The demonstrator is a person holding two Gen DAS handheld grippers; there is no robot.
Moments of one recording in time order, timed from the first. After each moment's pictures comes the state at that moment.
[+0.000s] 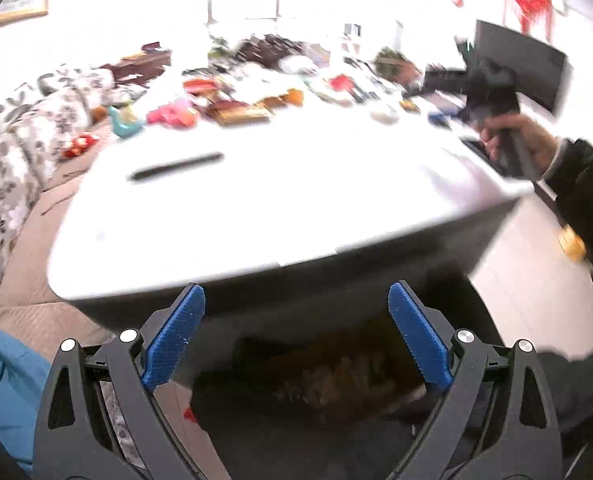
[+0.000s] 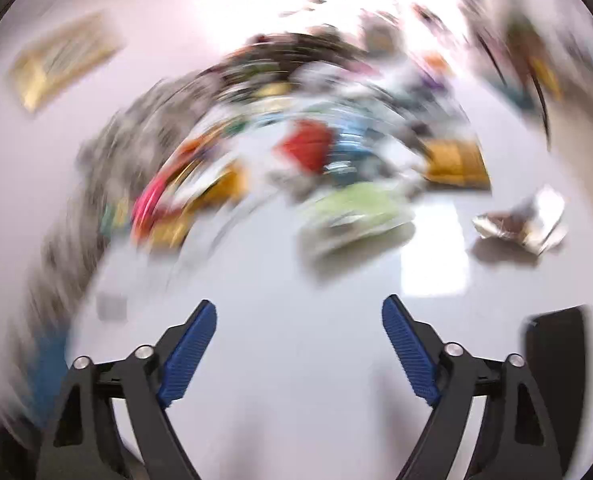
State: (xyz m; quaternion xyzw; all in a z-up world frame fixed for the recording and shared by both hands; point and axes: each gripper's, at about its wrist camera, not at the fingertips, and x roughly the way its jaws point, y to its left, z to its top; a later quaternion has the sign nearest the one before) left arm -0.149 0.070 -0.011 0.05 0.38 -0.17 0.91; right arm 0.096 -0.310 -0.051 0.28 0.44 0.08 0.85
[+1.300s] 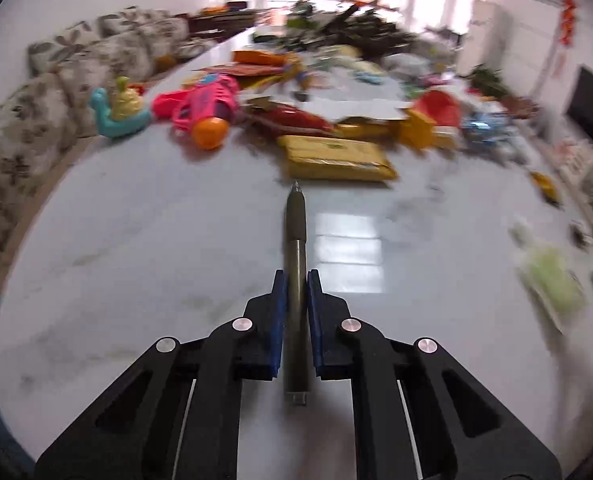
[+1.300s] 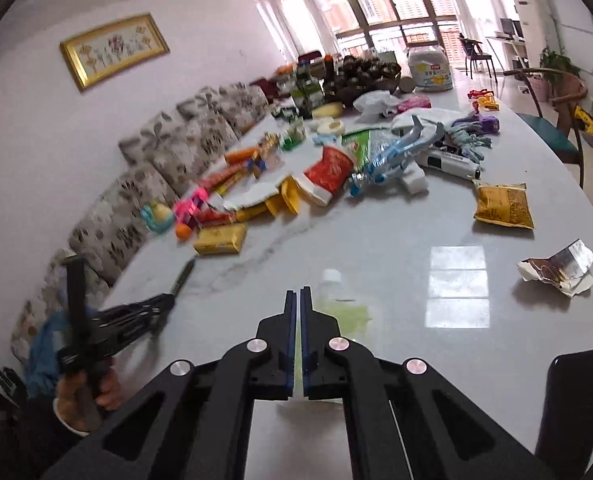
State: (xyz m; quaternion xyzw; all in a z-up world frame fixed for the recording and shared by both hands) left arm 0.073 0.041 -0.049 -0.04 0.42 -0.07 0.90; right arm 0.055 -0.261 -0.017 0.12 0.38 0.18 0.90
